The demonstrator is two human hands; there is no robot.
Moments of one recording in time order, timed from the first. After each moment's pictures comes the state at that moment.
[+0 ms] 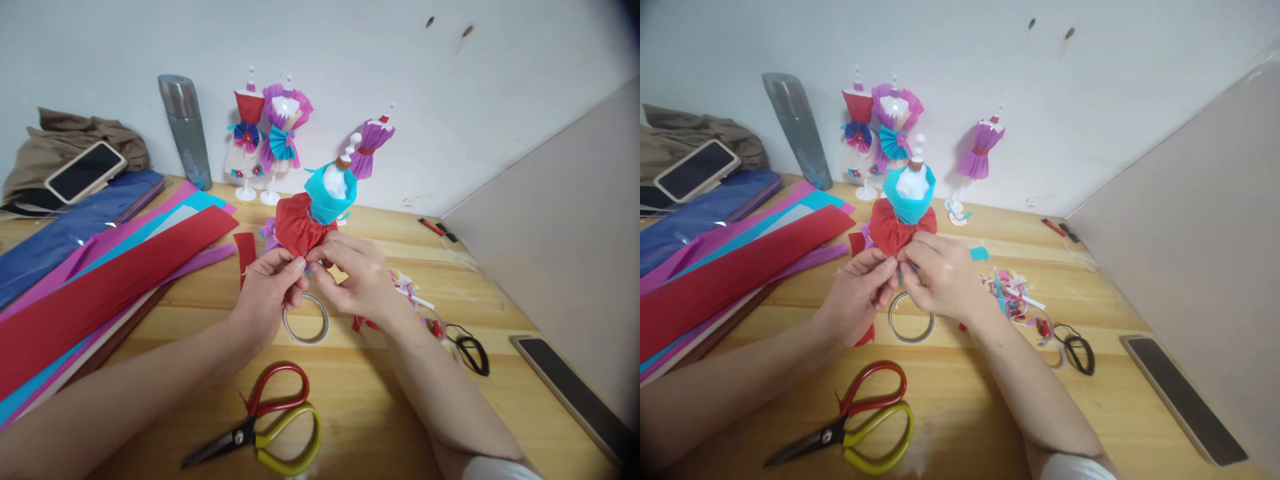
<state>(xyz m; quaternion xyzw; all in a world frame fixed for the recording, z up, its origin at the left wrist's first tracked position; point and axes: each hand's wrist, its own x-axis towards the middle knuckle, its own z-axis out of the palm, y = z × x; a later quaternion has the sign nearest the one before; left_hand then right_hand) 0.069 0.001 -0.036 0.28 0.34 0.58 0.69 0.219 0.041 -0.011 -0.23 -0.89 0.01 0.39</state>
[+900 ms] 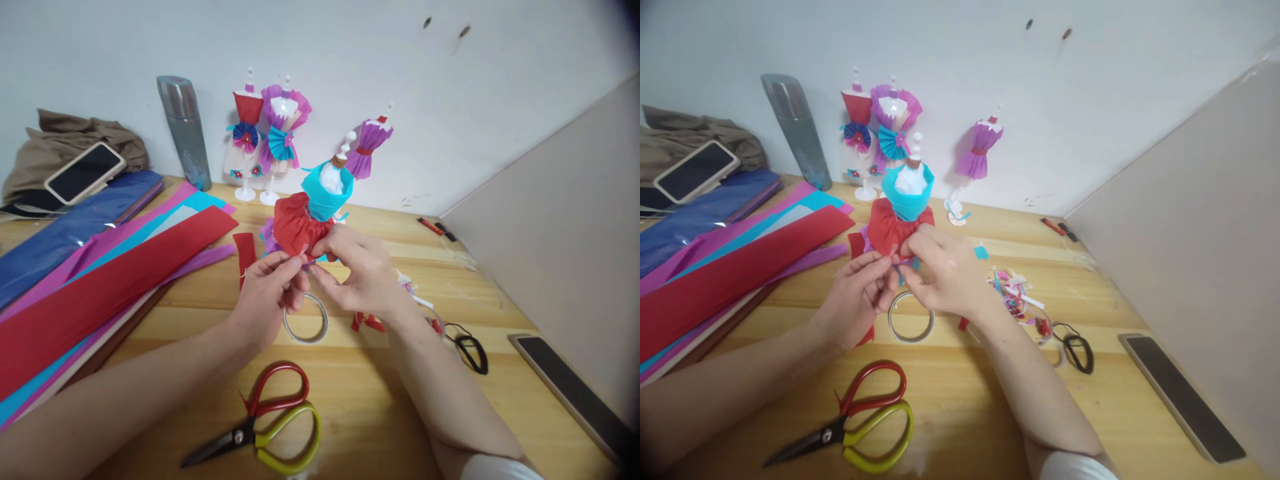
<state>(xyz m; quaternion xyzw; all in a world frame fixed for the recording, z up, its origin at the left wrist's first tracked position) 0.069 -0.003 -0.027 0.25 0.35 0.57 0.70 0.226 0.043 -0.004 -0.23 -0.89 -0.01 0.38</state>
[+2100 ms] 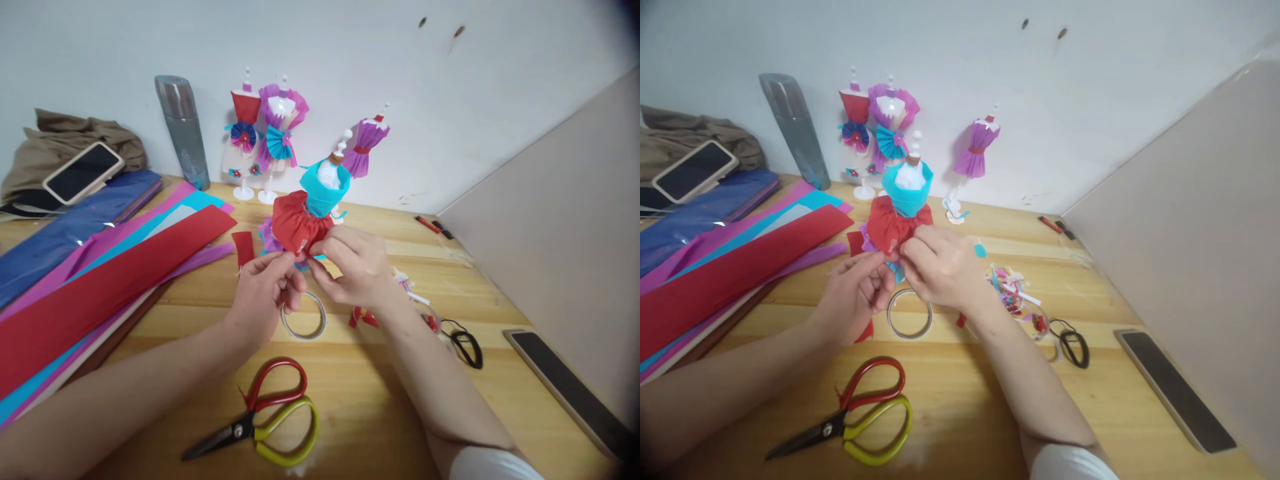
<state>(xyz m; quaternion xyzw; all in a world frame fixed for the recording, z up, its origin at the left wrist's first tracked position) 0.069 -0.006 -0.022 0.26 0.39 0.57 0.68 0.227 0.051 -0.013 -0.21 -0.89 -0.16 0.38</state>
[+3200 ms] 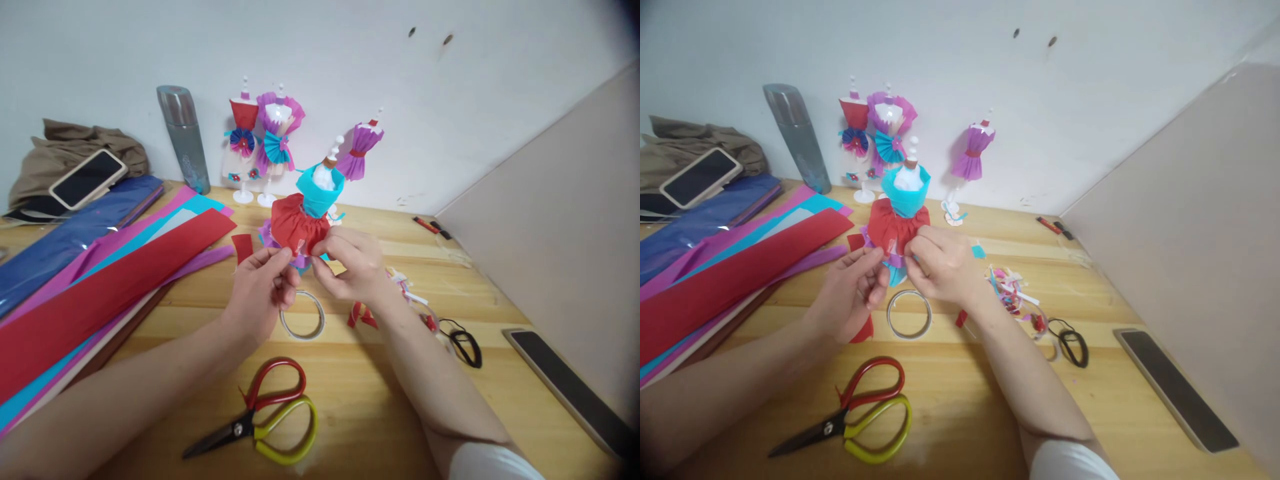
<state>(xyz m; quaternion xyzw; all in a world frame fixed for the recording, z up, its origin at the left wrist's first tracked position) 0.068 -0.006 -0.012 0.22 0.39 0.58 0.68 0.228 0.056 -0.015 -0.19 -0.88 -0.08 0.43</state>
